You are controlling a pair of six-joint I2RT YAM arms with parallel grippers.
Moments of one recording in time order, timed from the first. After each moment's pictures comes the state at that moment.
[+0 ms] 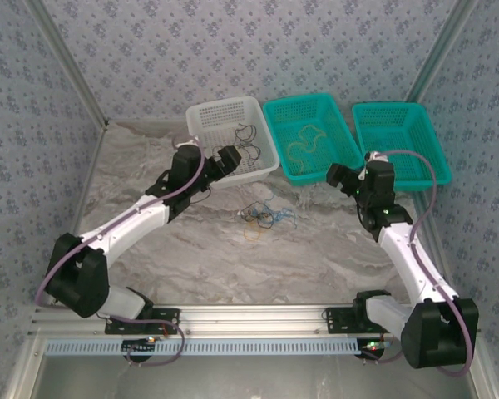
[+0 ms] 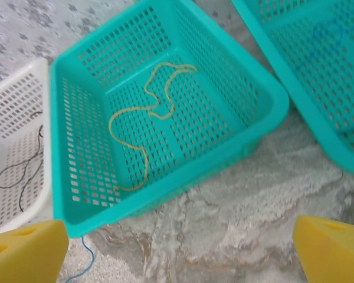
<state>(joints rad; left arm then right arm) -0.56 1.42 1.01 0.00 0.01 -0.92 0.09 1.06 0.74 -0.20 0.00 0.46</state>
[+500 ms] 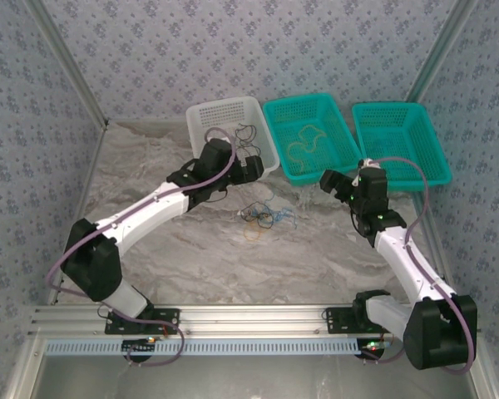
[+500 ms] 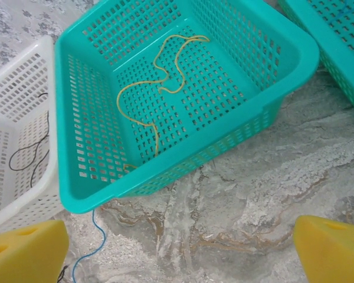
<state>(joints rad) -0.70 1.56 1.25 -0.31 -0.07 -0.71 0.13 1.06 0.68 -0.14 -0.03 0.50</state>
